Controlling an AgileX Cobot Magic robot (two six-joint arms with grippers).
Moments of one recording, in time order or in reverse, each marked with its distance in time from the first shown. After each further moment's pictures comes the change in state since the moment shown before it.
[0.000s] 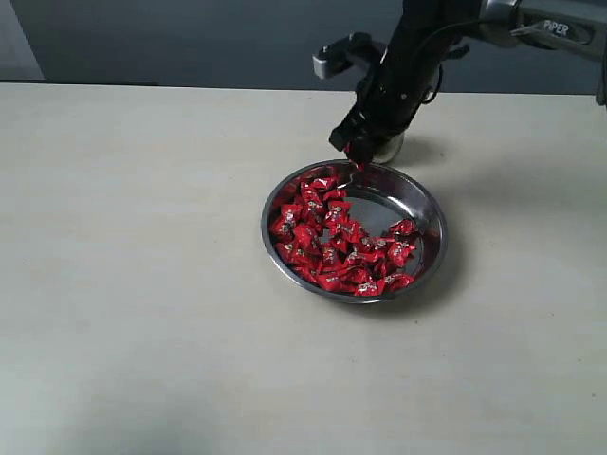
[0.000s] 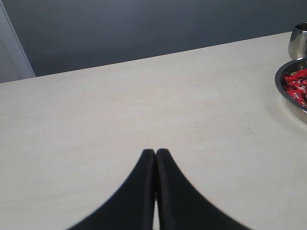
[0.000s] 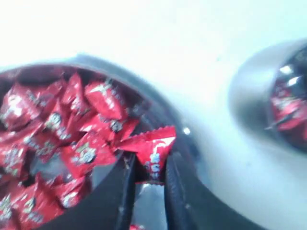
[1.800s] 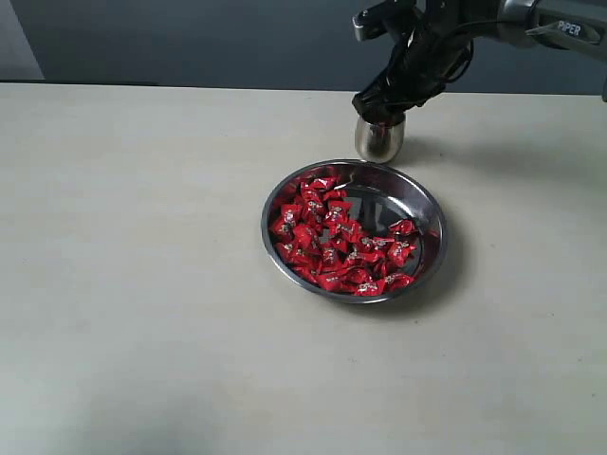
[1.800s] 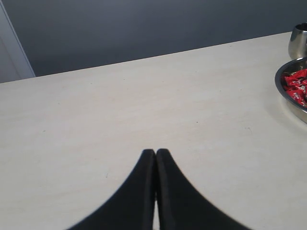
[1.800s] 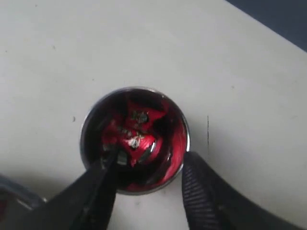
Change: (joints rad) left arm 0.000 0.000 0.000 0.000 0.000 0.000; right arm -0.060 0.036 -0.025 -0.237 -0.254 0.279
